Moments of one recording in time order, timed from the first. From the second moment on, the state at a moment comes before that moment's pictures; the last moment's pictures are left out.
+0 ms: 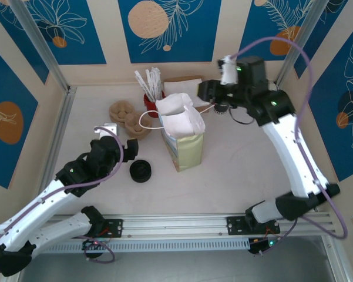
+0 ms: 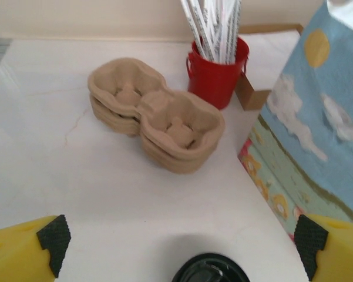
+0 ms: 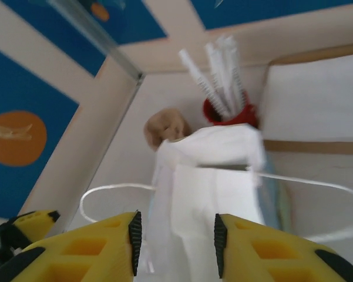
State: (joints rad) left arm -0.77 0.82 0.91 -0.68 -0.58 -0.44; right arm 0.39 1.37 1.80 -0.91 -0.30 0.44
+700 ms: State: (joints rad) left arm -0.28 0.90 0.41 0.08 -0.51 -0.03; right arm 0.02 1.08 0.62 -0.08 0.02 0.41
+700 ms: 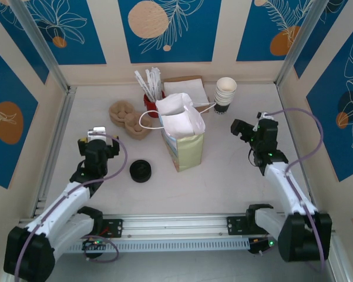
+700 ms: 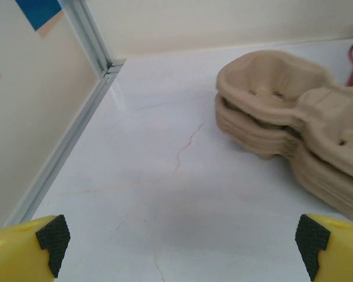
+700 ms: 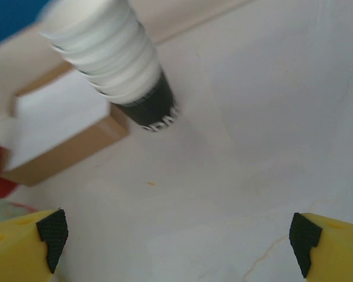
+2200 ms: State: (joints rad) left arm -0.13 1.54 0.36 0.77 -0.20 0.06; right arm 0.02 1.53 0.39 0.71 -0.08 0.11
